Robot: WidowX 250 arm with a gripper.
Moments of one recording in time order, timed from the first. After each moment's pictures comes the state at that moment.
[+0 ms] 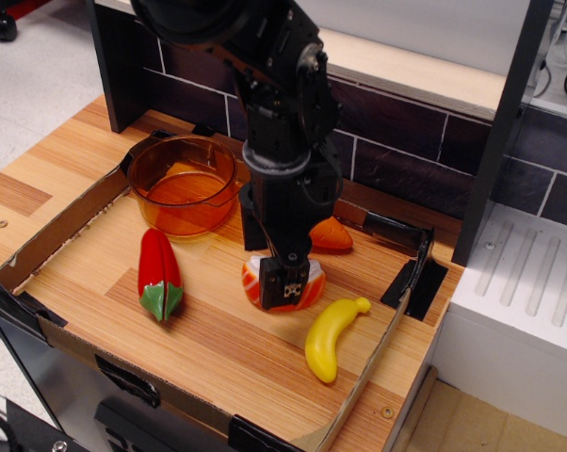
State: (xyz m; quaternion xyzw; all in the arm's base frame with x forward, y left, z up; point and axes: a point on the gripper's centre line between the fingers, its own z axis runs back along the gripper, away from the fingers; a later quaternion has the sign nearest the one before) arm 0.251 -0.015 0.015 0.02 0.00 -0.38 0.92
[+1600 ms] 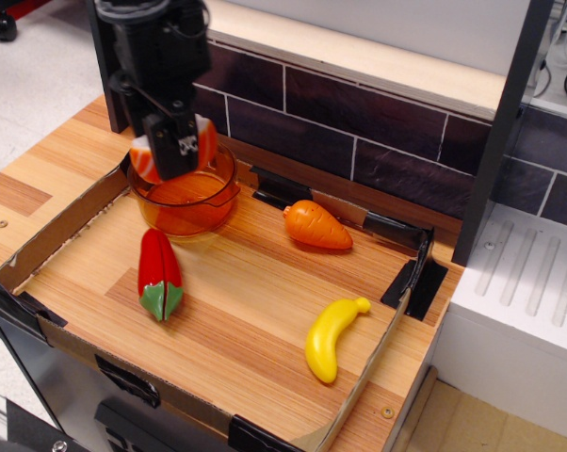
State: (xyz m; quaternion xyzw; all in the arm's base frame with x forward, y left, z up) arm 0.259 0.078 0.089 -0.01 -0.02 -0.24 0.97
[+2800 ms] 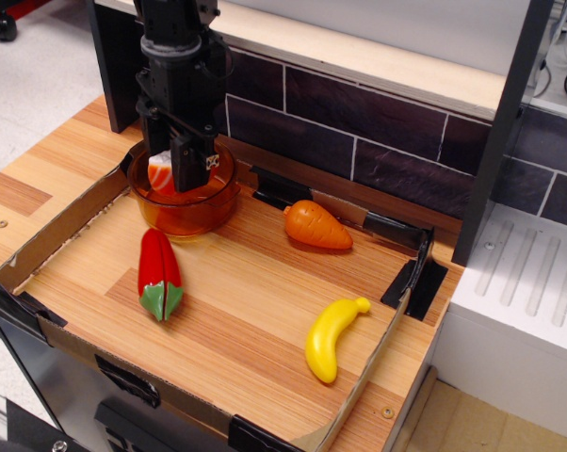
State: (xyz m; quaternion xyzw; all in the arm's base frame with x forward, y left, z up) arm 0.293 0.098 0.037 0.02 0.03 -0.19 0.98
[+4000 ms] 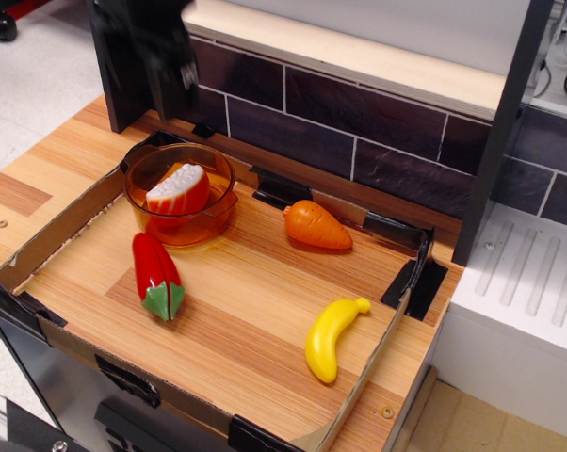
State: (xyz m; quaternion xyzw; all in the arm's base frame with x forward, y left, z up) arm 0.280 0.100 0.132 0.01 -0.08 -0.15 0.99
